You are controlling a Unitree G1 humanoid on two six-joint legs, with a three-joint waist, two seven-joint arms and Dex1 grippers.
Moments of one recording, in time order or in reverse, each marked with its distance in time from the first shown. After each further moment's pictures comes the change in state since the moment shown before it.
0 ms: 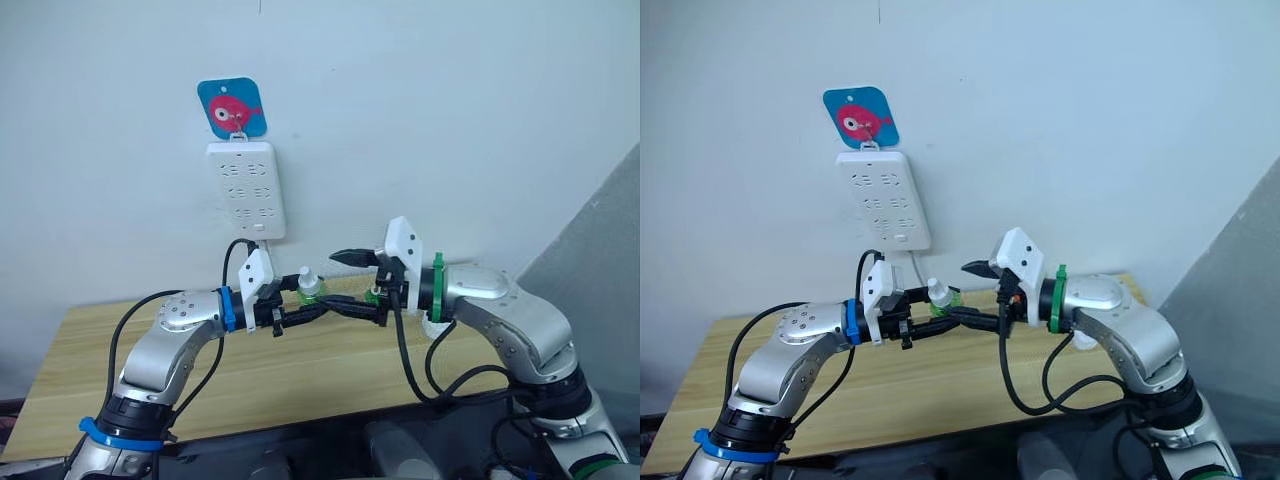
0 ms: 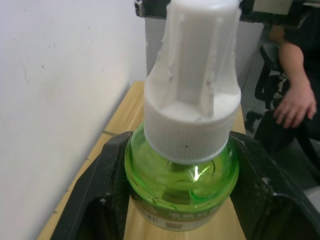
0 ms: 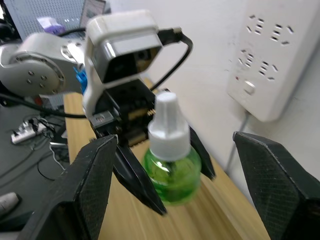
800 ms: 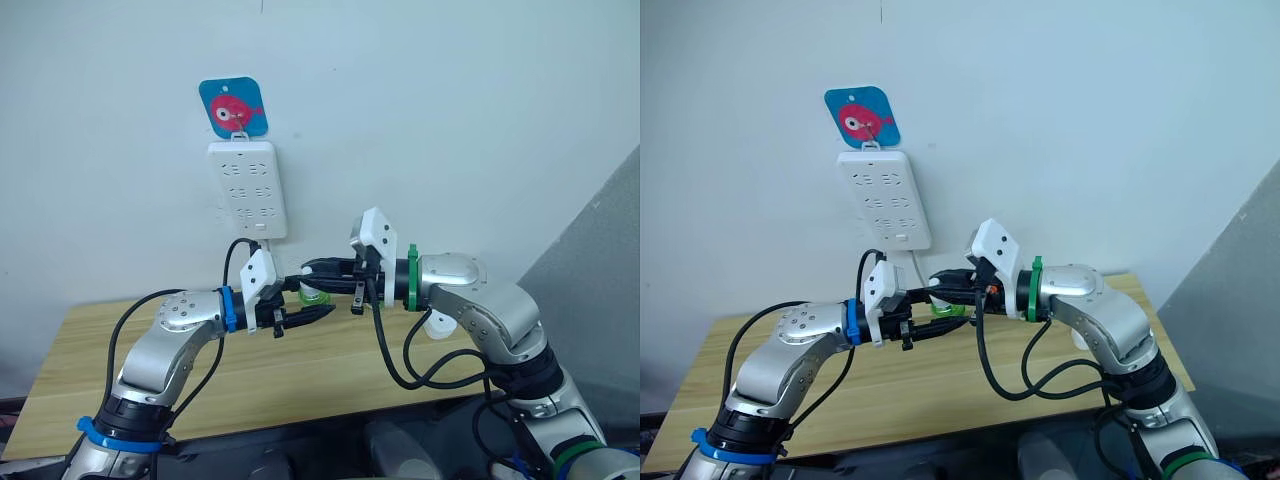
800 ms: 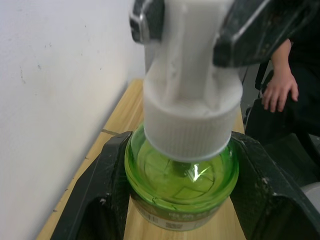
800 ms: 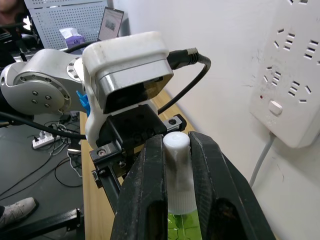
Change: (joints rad) left arm 0.002 0.011 -0.007 -0.029 0.004 0.020 0.000; right arm -0.089 0.052 0.035 0.120 0.014 -0.049 0.038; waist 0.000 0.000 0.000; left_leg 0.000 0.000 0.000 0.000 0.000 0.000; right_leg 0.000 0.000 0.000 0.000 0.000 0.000
